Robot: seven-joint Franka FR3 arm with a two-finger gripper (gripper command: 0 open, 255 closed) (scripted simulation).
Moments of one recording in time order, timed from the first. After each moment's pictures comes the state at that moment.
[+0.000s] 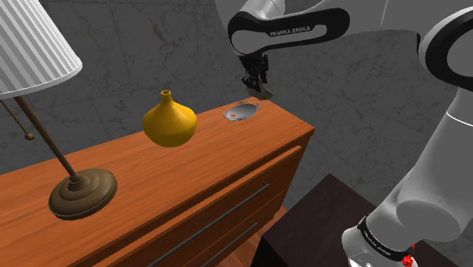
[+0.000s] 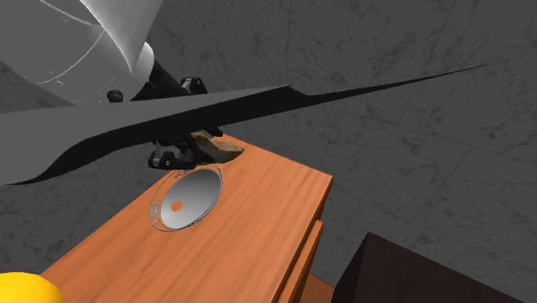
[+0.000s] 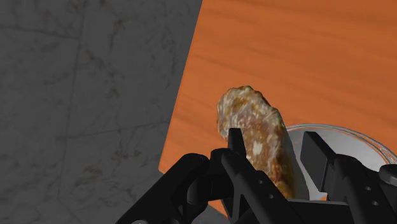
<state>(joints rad) 0.02 0.17 0.25 -1.62 -0.53 1.55 0.11</state>
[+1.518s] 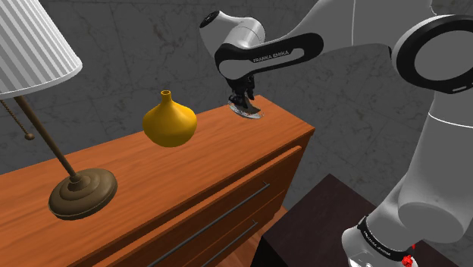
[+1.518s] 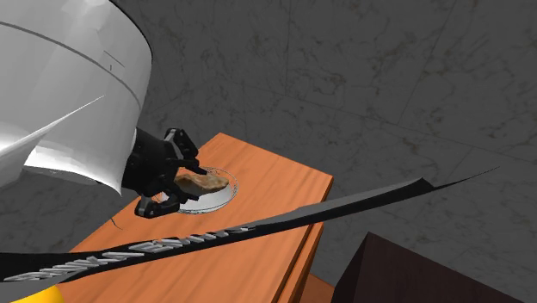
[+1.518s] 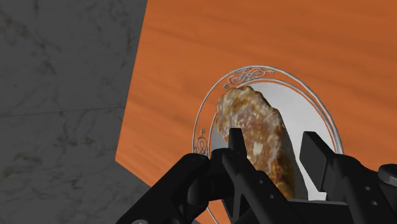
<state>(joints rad) 0.06 0.30 0.26 -1.63 -0.55 1.64 0.23</state>
